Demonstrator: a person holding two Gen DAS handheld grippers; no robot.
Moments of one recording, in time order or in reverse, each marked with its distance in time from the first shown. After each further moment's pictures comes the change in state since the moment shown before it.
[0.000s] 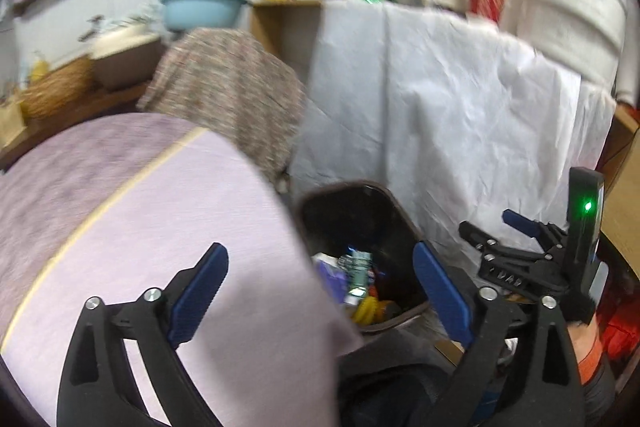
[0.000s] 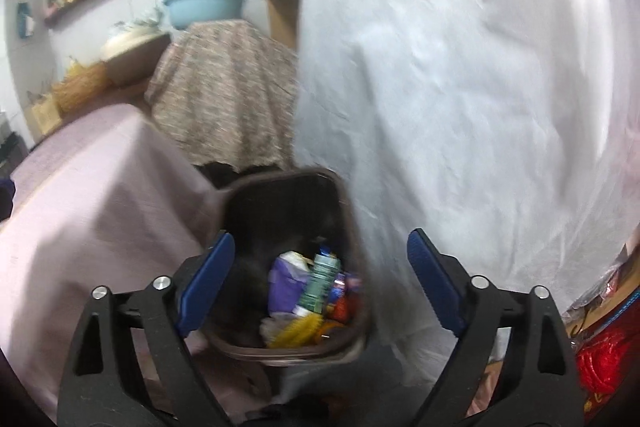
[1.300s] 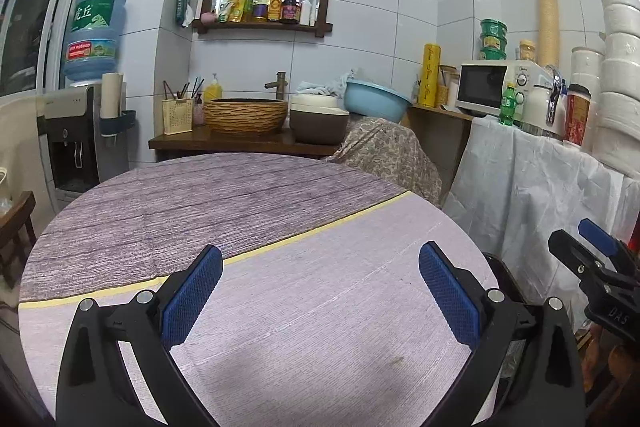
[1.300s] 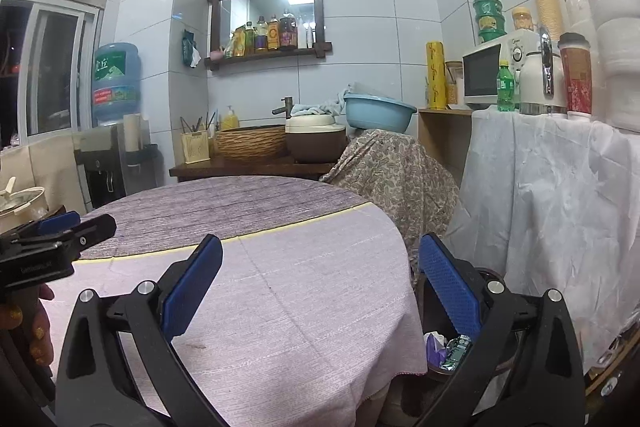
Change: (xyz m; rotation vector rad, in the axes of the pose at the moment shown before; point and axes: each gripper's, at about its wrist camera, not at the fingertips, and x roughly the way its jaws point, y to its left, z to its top) left arm -0.204 0.131 -0.106 -0.235 -0.354 0.380; right arm -0.187 0.208 -0.052 -0.219 -0.384 0.355
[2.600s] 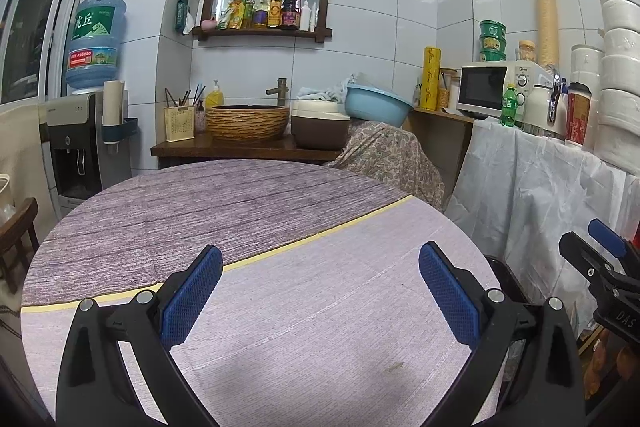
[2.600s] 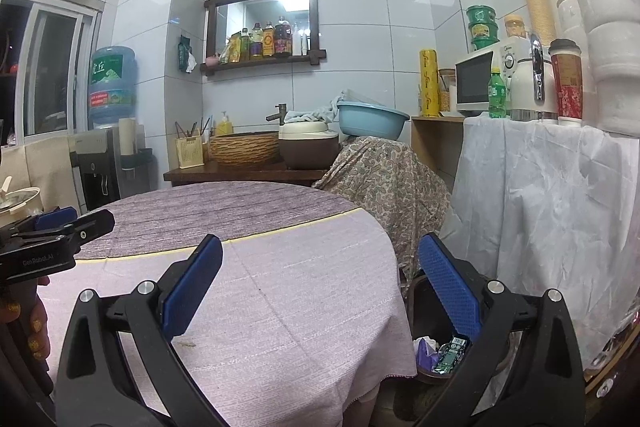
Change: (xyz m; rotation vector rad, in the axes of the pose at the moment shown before) left arm -0.002 0.005 -0.001 0.024 -0.013 0.002; right arm -0.008 -0.013 -0.002 -0.010 -0.027 -0.013
